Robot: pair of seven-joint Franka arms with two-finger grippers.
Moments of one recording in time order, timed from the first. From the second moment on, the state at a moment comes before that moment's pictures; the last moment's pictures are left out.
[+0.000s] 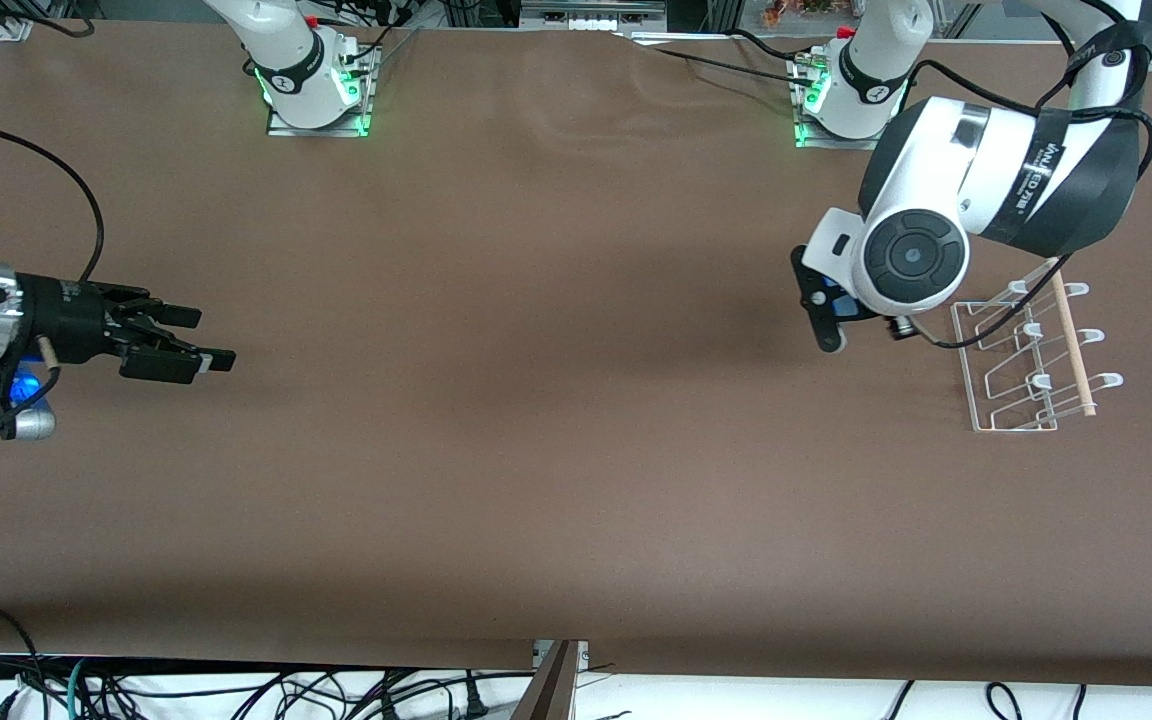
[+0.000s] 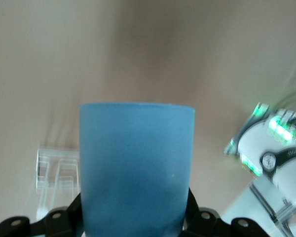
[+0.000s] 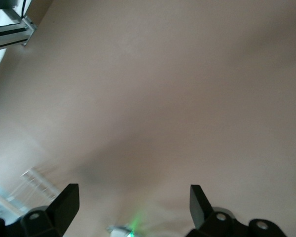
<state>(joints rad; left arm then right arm) -0.26 0.36 -0.12 -1.49 0.36 1.29 0.88 -0.05 0.40 0.11 -1.26 0.44 1.53 0.66</state>
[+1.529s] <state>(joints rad) -0.09 0.31 -0.13 -2.14 1.05 1.38 0.61 0.02 -0.01 0.03 -1.78 -0.04 1.70 0.02</state>
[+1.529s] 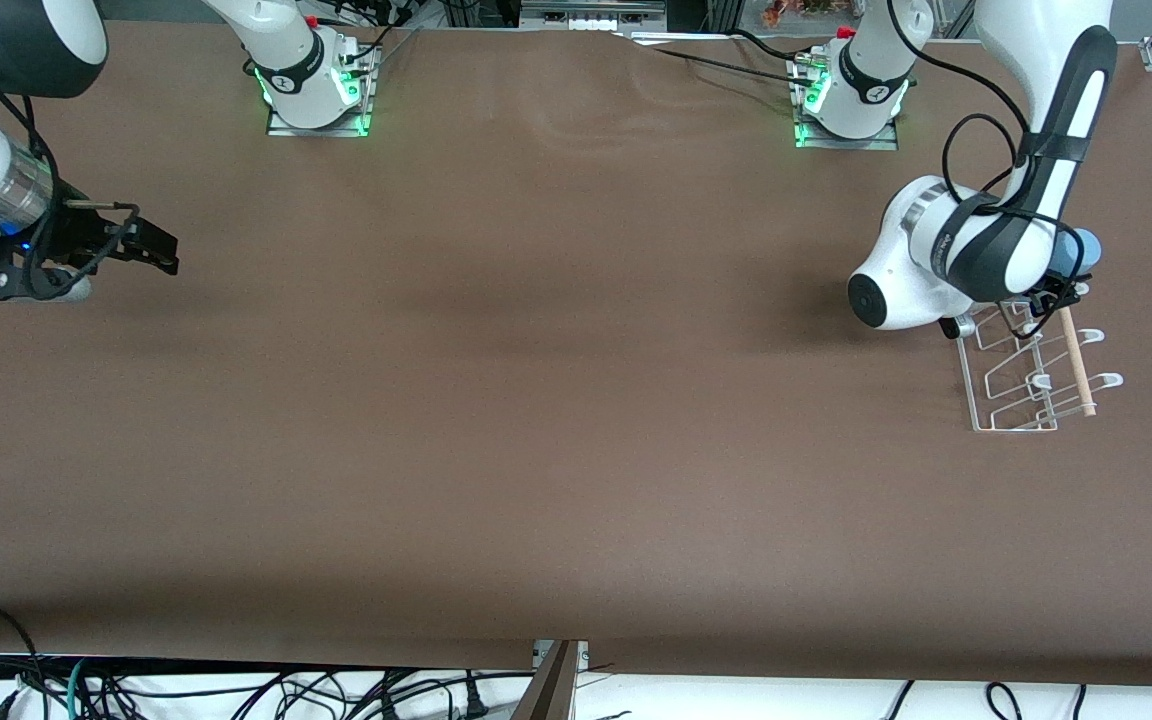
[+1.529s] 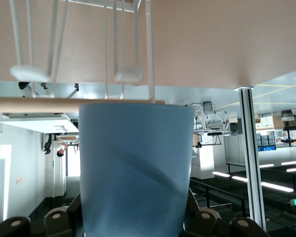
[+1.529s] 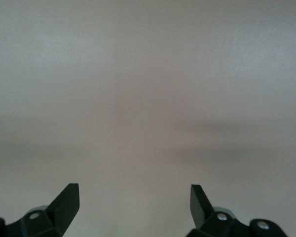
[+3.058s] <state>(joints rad) -0.09 0.43 -0.13 -2.20 1.16 1.47 0.38 0.12 0.01 -0.02 -1.71 -0.04 1.64 -0.04</state>
